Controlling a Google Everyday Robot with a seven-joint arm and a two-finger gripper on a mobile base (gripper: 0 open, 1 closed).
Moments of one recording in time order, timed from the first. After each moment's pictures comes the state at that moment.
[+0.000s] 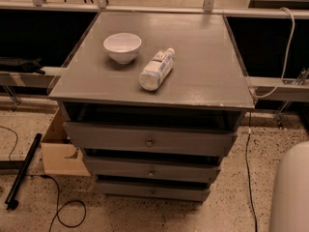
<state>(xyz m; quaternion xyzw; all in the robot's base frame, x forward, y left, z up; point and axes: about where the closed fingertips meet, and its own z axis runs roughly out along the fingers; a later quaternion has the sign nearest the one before) 0.289 -0.076 0.370 -0.30 0.86 0.18 0.36</state>
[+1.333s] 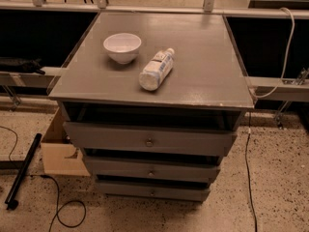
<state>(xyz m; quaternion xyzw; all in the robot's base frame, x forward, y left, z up) 0.210 -0.135 0.466 -0.30 0.83 0.11 0.46</state>
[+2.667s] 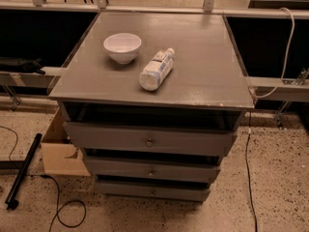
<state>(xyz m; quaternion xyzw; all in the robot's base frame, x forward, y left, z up) 0.159 -0.186 0.599 -0.30 0.77 0.03 0.57</state>
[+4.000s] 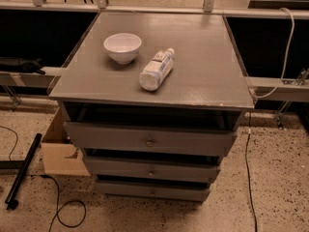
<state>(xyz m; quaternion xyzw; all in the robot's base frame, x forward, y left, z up) 0.144 -0.187 0.693 -0.43 0.66 -0.10 0.61</state>
